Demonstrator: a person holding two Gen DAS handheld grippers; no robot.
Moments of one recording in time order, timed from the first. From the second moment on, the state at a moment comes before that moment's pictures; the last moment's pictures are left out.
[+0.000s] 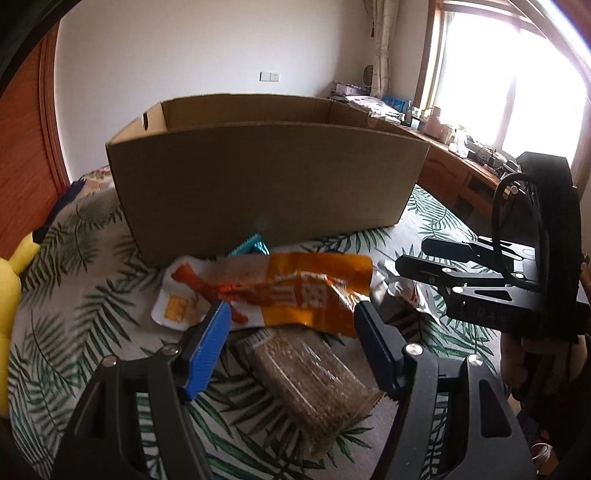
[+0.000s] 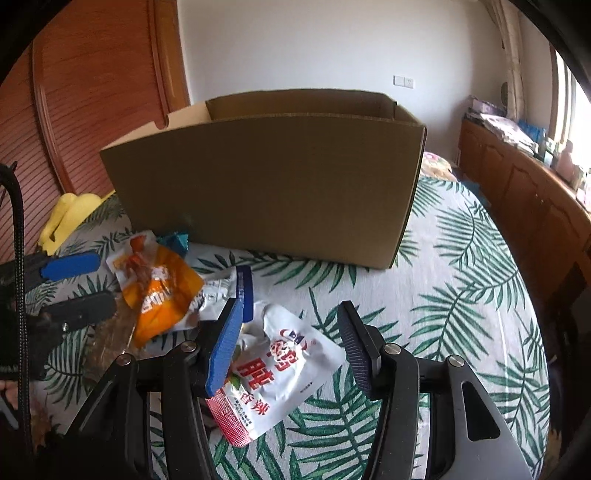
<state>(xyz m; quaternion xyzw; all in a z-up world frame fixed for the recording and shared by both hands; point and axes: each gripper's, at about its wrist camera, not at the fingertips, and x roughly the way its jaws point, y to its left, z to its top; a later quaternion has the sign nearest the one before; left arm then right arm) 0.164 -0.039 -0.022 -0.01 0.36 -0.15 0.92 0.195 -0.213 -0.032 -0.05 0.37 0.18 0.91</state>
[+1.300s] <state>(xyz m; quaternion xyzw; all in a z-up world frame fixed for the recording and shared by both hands) 0.175 -0.033 -0.055 0.02 0.42 -0.12 0.90 0.193 -0.220 -0.048 -0.04 0.39 0.18 0.90</state>
